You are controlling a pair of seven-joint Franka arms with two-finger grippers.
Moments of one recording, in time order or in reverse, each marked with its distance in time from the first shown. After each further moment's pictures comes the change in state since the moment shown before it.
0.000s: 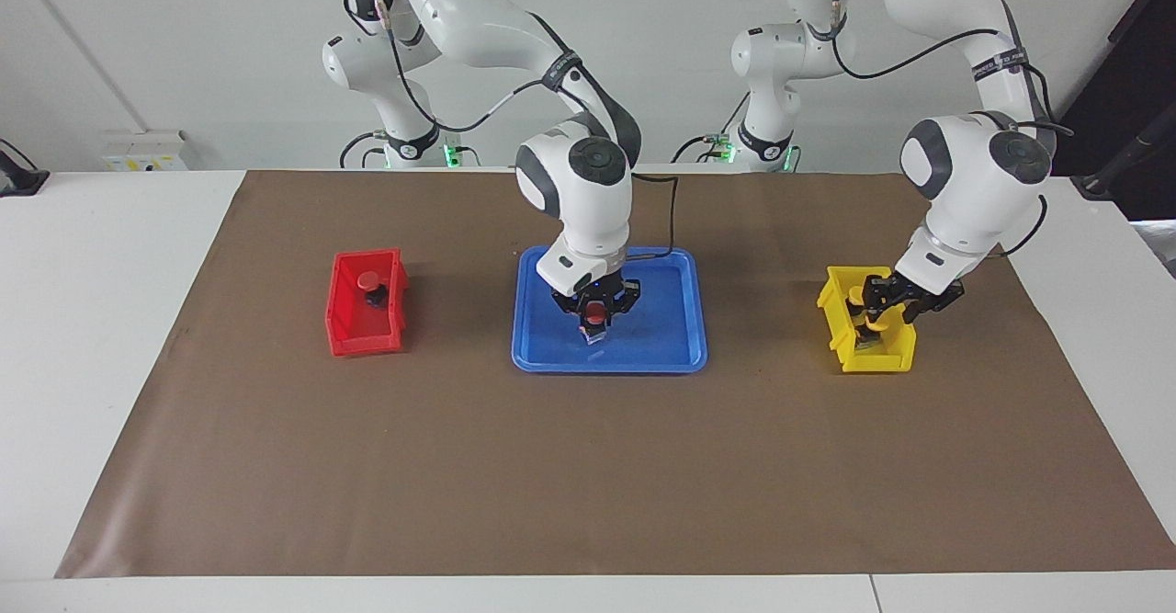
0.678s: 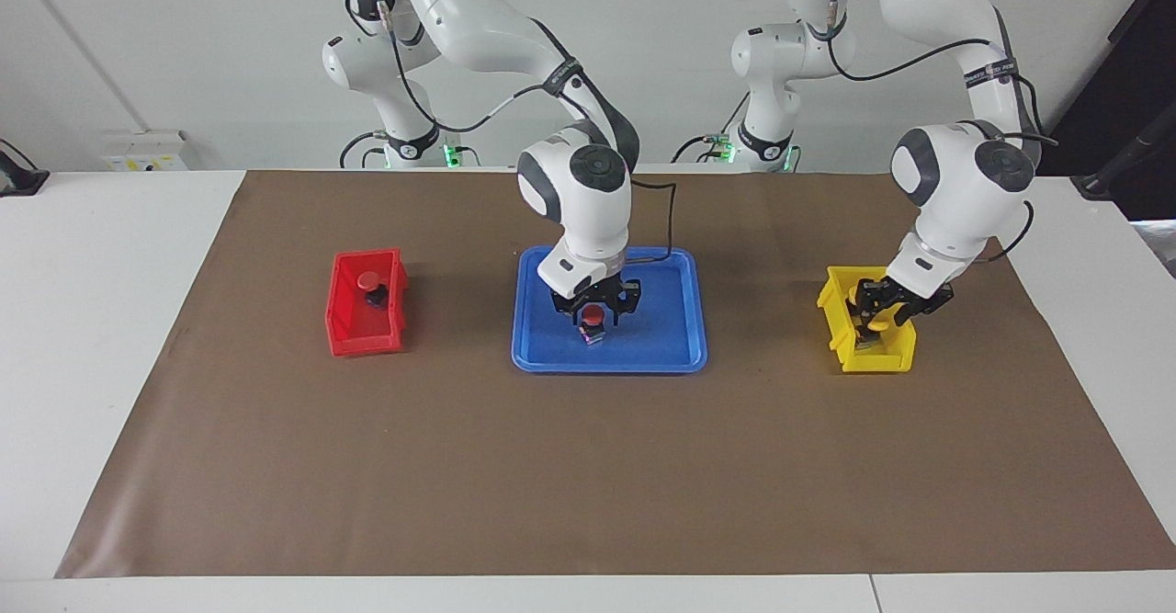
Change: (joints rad) left arm 0.000 0.003 0.000 -0.066 0.000 0.085 -0.001; right arm -0.001 -0.004 -0.002 -0.018 0.000 0.021 0.018
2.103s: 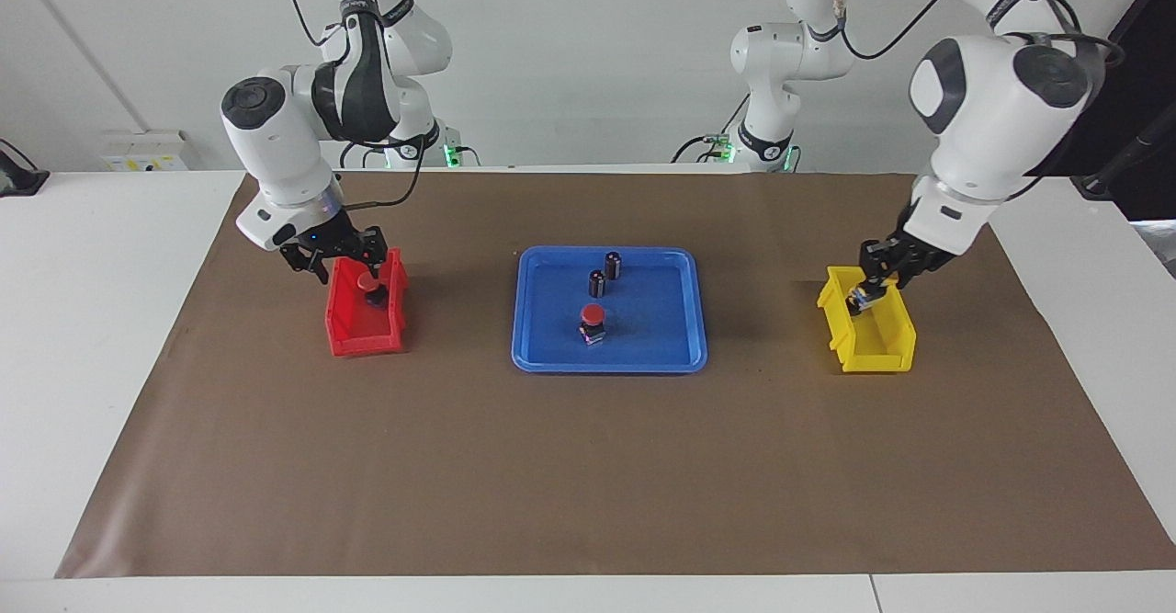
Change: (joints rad) left arm -0.198 0.004 -0.024 0.388 -0.004 -0.400 -0.440; right arm -0.583 -0.562 -0.017 -0.604 -0.008 -0.006 -0.762
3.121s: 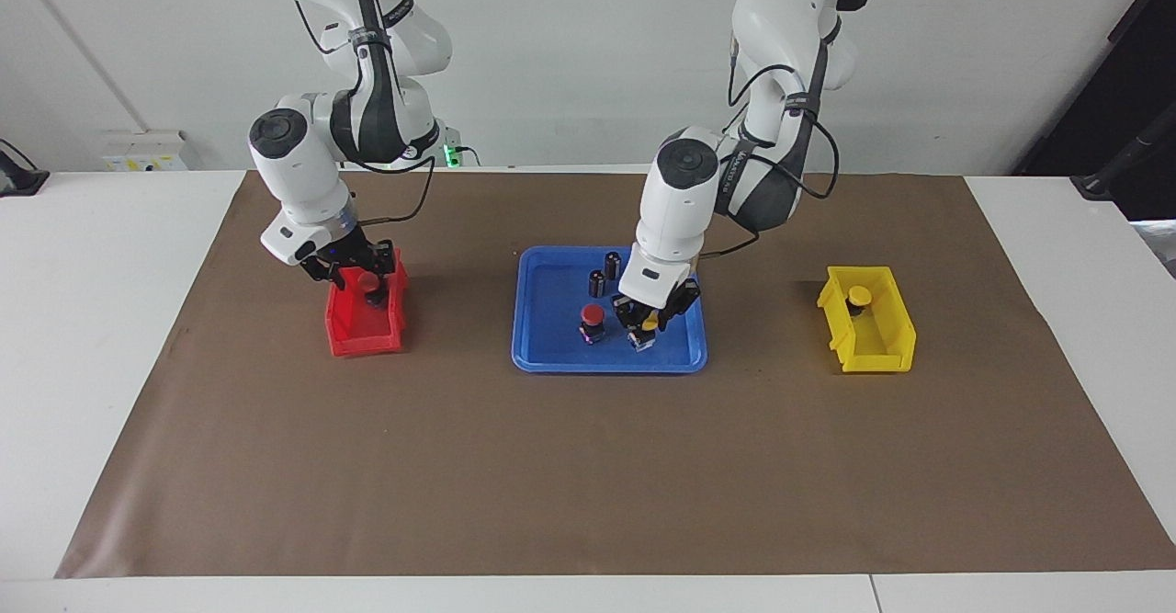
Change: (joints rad) left arm -0.405 0.279 -0.004 0.038 0.000 0.275 -0.513; right arm -0.005 0.017 0.001 -0.120 0.000 0.108 -0.003
